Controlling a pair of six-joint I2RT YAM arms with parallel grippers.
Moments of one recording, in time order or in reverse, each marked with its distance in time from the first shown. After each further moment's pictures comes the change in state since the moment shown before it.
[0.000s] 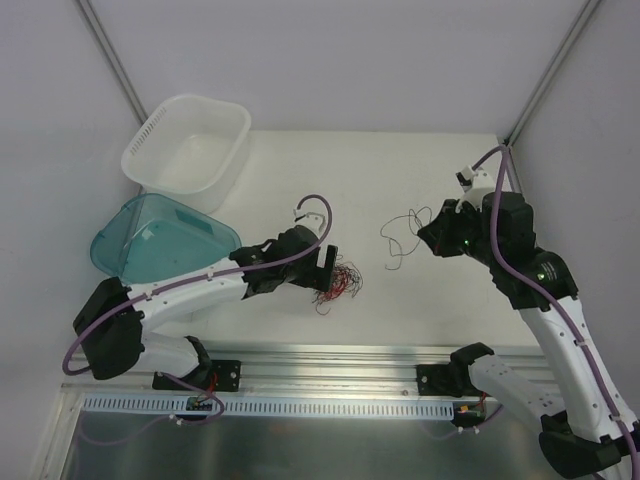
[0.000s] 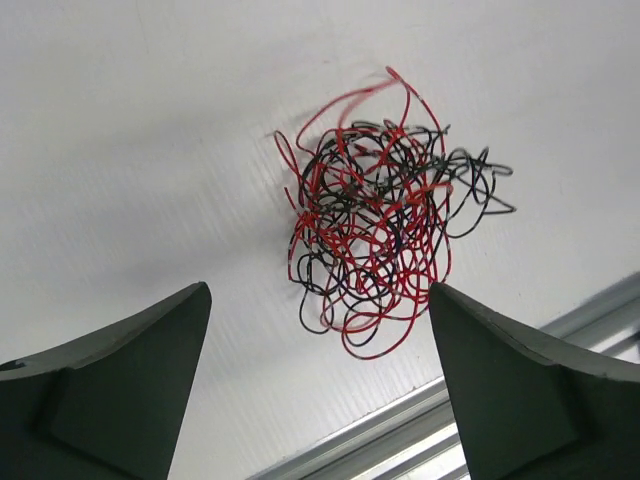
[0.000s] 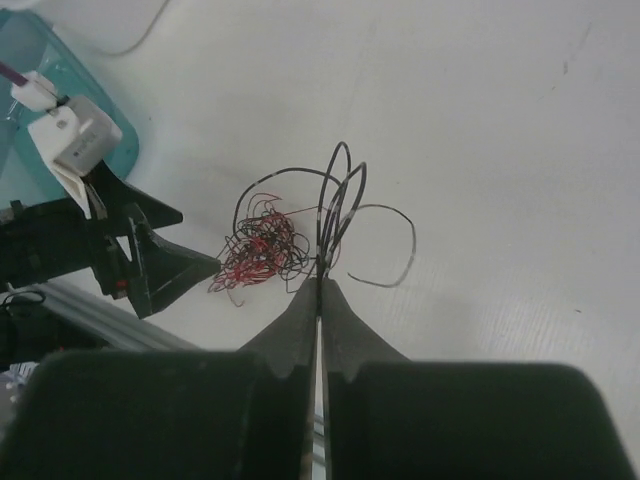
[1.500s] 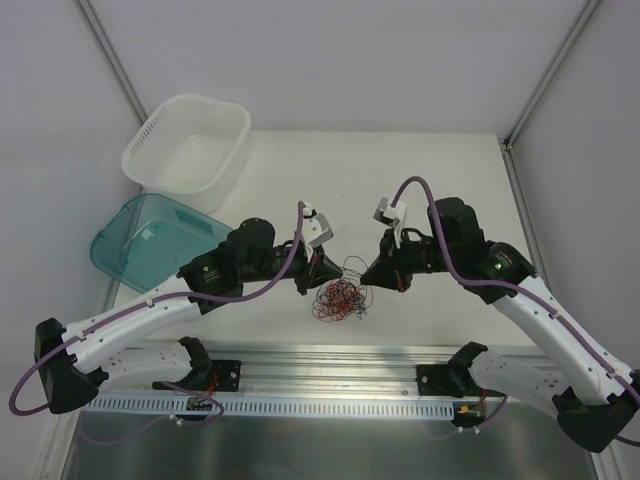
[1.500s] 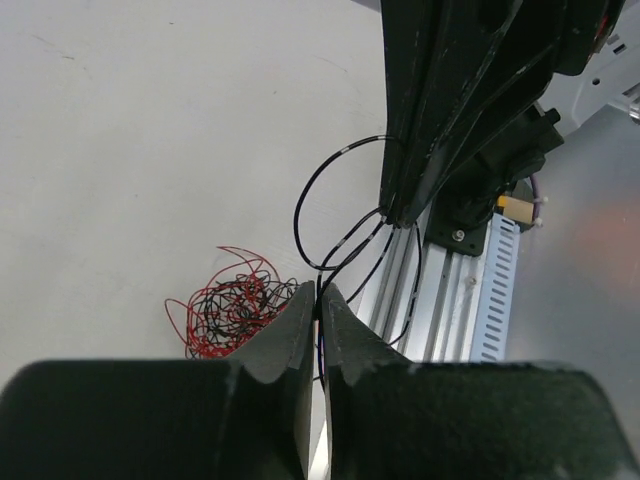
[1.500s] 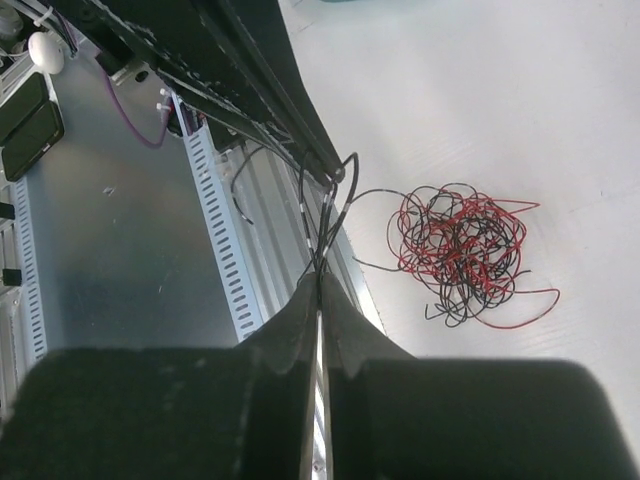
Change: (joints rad) left arm -0.029 -0.343 0.008 0.212 0.536 0.436; right arm 0.297 0.103 -0.099 0.102 -0.541 -0.264
